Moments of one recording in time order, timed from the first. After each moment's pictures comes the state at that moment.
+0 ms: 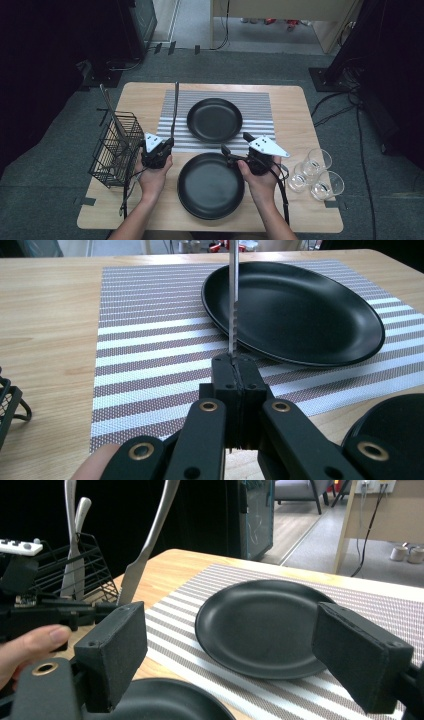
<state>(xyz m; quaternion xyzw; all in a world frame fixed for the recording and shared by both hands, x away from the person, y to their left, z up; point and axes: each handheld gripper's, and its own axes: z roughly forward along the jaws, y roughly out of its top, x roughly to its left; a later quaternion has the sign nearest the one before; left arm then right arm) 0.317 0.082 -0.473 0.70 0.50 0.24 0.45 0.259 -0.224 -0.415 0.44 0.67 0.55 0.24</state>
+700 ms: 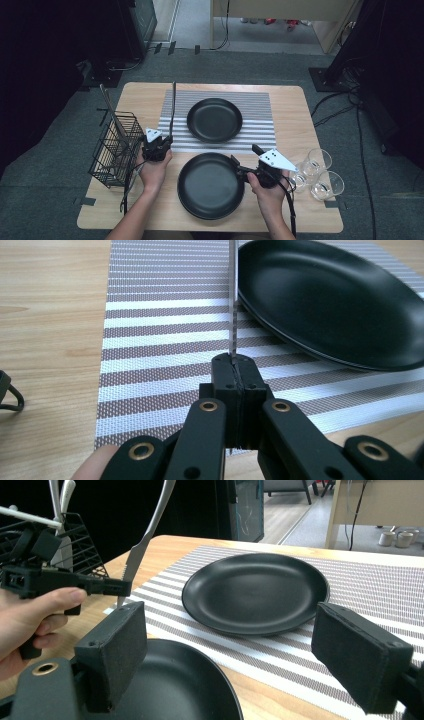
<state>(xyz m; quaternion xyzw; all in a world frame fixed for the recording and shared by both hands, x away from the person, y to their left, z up) 0.349 0.087 -0.489 0.70 0.54 0.22 0.42 0.235 -0.246 -0.443 0.46 0.66 0.54 0.24</state>
